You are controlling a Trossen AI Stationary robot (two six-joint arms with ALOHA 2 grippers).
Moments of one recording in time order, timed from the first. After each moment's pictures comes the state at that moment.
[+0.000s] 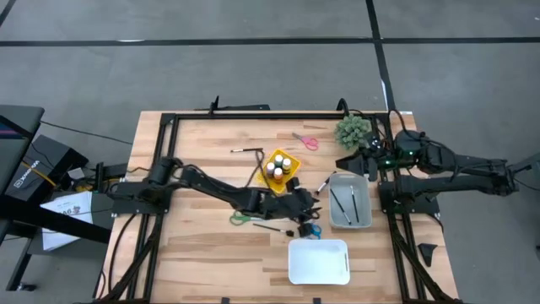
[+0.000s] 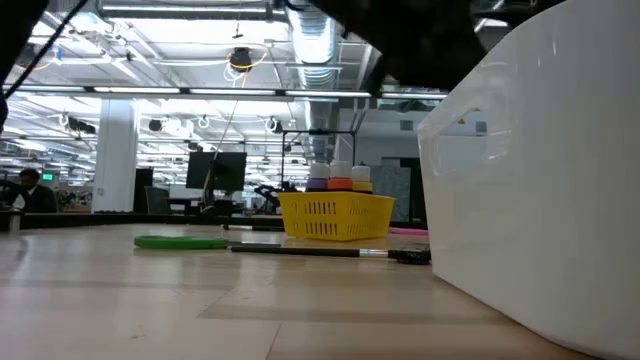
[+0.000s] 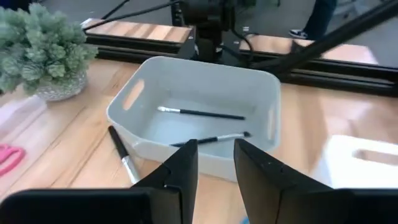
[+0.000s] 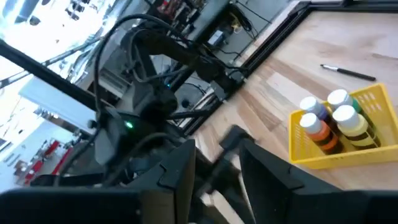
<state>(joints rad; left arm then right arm) -0.23 2.09 1.56 0.08 -0.44 -0.20 -0.13 0.57 0.66 -0.26 -0.14 0.81</state>
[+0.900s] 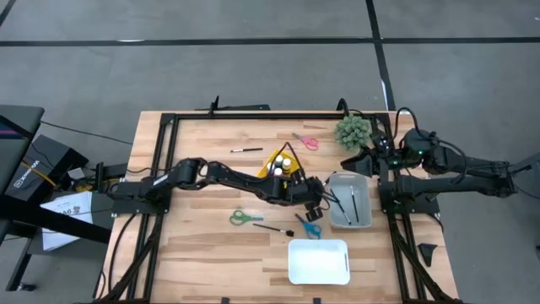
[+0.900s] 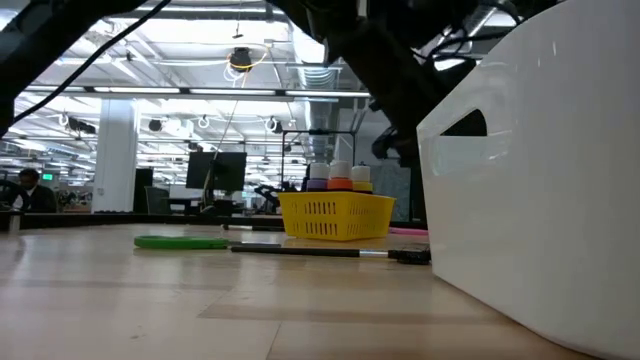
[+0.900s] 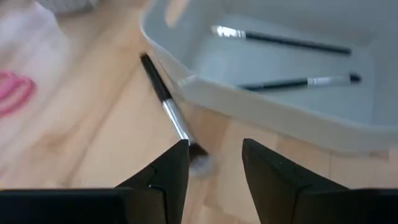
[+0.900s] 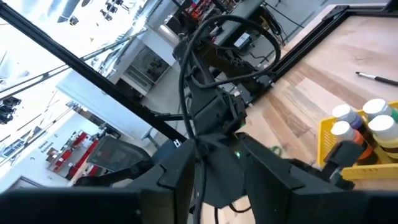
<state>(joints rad) -0.10 2.34 1.87 -0.32 -0.39 -0.27 -0.13 0.51 0.66 -0.23 -0.21 0.80</state>
